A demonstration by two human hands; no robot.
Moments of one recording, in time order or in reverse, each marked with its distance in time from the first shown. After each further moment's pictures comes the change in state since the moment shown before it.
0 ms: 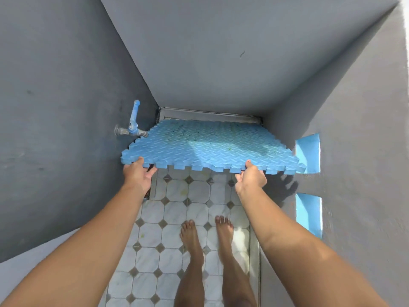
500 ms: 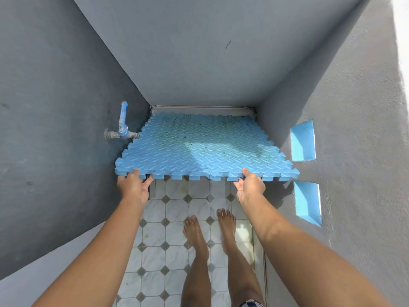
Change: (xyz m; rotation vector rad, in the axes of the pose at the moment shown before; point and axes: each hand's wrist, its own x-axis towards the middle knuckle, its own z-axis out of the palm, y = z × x) left_hand -0.015 -0.017 -0.018 0.038 0.033 0.061; right_hand 0.003 0.013 -0.039 0.045 0.001 0.091
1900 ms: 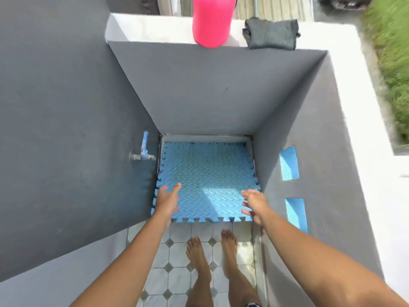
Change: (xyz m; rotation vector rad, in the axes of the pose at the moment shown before) left_hand -0.106 0.007 0.012 0.745 -0.286 0.013; right_hand -0.038 -0.040 -0.041 -0.787 -0.283 -0.146
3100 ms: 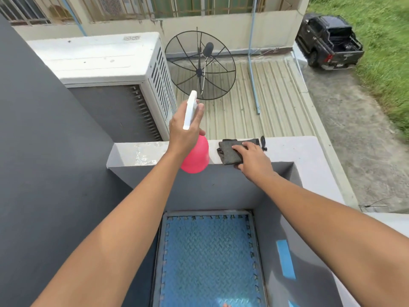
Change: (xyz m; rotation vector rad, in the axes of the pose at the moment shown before) left_hand -0.084 0.473 0.145 0.104 0.045 1.199; right_hand -0.007 -0.434 -0.029 -1.143 0.358 -1.164
